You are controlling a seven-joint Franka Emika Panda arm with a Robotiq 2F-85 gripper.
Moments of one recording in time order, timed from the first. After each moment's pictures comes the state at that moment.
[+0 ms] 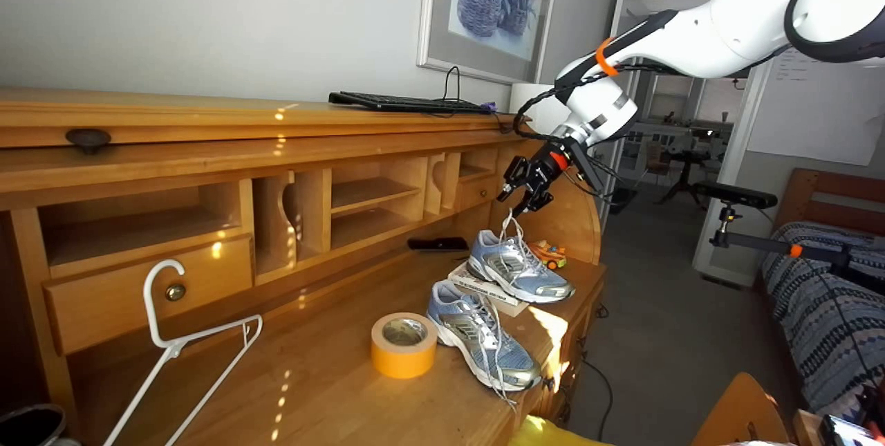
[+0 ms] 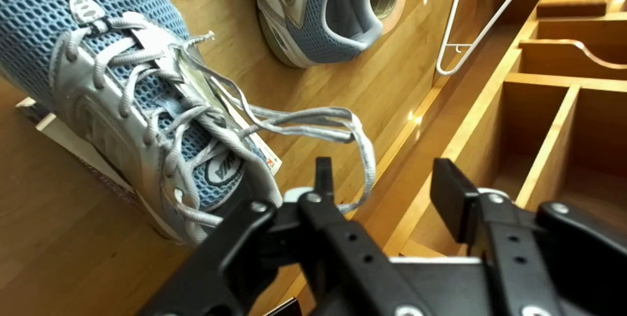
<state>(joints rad) -0.51 0.59 -0.14 -1.52 0.90 1.86 -0.42</state>
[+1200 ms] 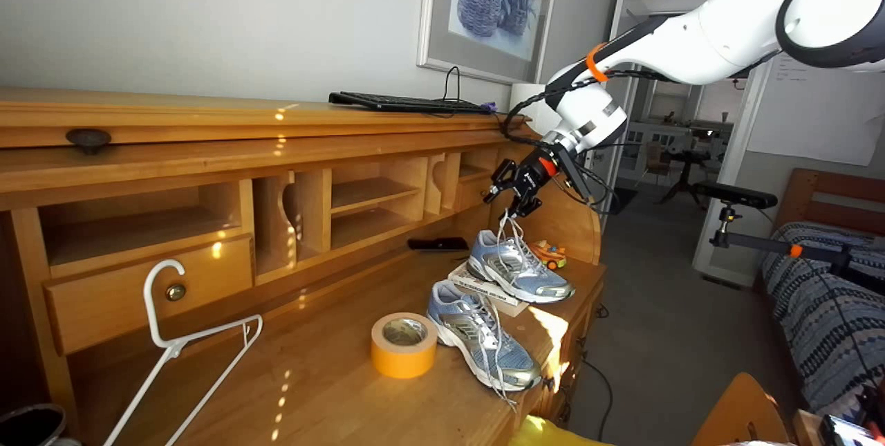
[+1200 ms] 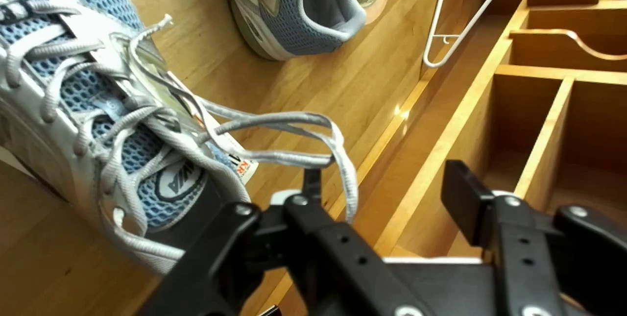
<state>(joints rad) -0.48 0.62 -0.13 -1.52 0.96 1.91 -0.43</state>
